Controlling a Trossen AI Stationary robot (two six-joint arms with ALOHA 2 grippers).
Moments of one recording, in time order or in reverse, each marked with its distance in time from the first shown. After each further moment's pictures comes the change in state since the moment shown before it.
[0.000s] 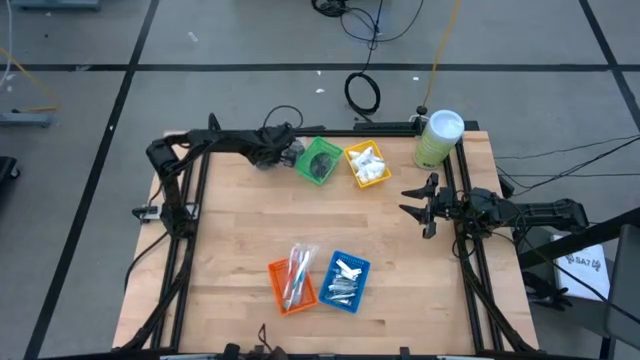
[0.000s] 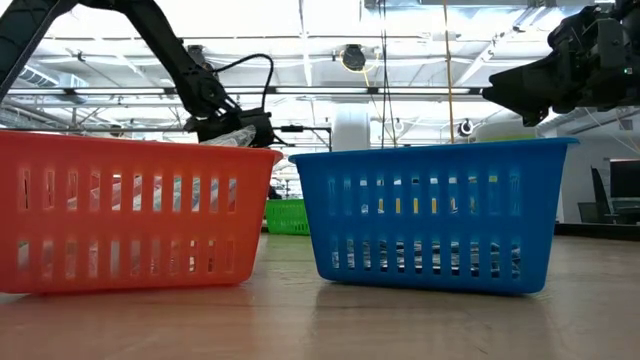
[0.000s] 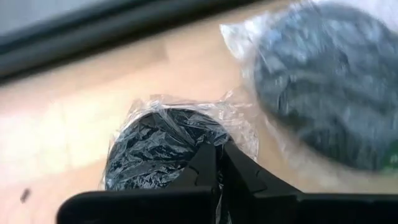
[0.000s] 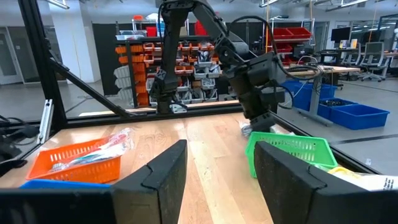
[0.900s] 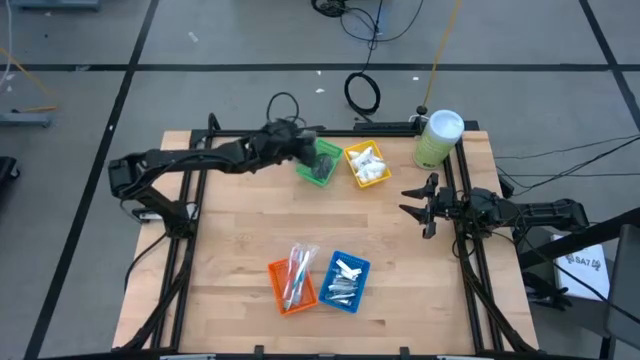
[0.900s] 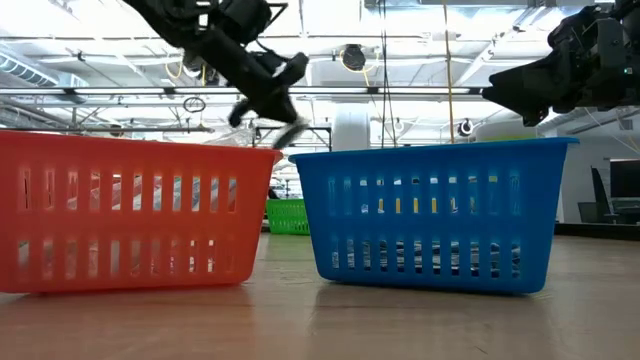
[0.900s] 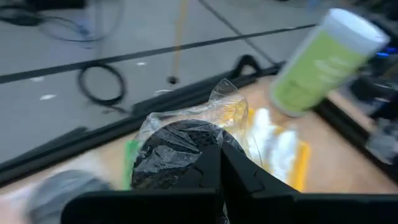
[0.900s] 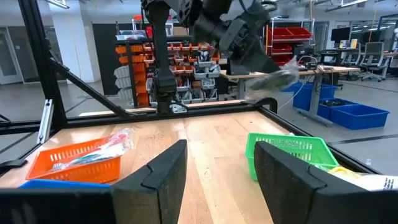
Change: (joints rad) left arm -0.245 -0.374 -0.001 0.476 0.035 0.118; right arm 0.000 0.000 0.000 0.000 0.000 0.000
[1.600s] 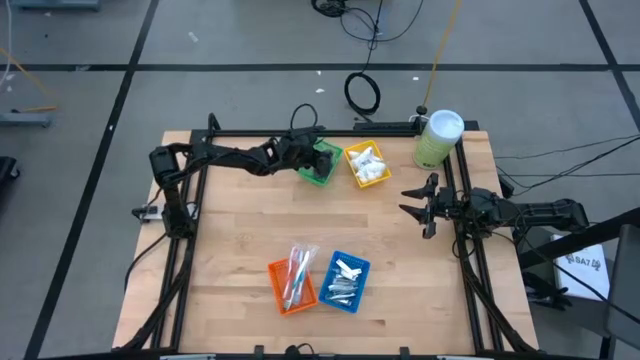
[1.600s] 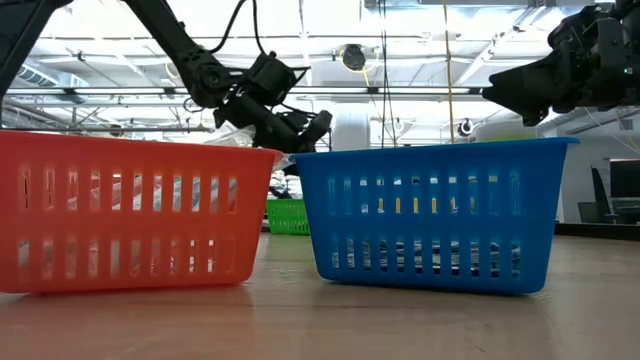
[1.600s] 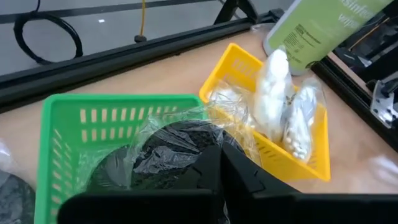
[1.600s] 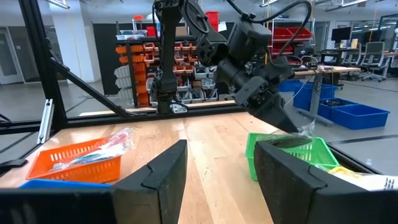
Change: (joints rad) left arm 0.065 0.328 0.000 0.286 0.251 -0.015; right arm 0.000 0.000 0.000 0.000 0.000 0.000
